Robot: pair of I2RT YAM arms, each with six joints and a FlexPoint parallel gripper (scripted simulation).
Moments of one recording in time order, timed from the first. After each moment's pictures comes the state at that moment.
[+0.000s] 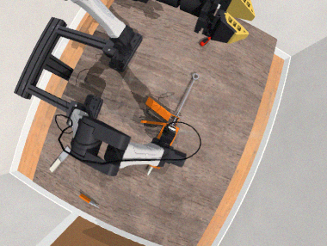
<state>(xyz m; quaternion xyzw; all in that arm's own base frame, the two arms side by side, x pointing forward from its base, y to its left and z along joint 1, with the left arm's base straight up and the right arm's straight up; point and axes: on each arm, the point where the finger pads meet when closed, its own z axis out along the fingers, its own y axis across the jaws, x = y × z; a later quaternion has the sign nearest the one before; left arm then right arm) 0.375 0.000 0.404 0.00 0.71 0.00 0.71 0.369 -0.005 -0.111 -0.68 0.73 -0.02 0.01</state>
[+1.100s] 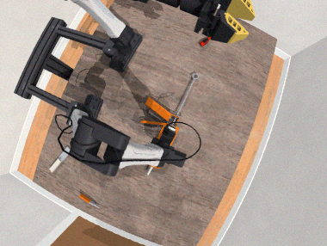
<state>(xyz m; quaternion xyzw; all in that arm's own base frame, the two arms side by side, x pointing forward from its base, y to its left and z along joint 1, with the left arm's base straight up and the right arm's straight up) 0.375 0.000 0.404 0.00 0.71 0.00 0.71 0.368 -0.005 -0.109 -0.68 0.73 -0.02 0.01</state>
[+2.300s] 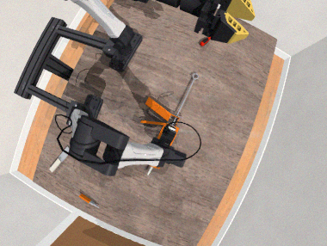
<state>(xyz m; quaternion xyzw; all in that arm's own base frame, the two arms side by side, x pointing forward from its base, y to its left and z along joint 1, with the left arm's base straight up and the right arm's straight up) 0.375 0.000 0.404 0.00 0.71 0.00 0.71 0.368 -0.005 -0.107 -0.68 0.73 -0.02 0.01</state>
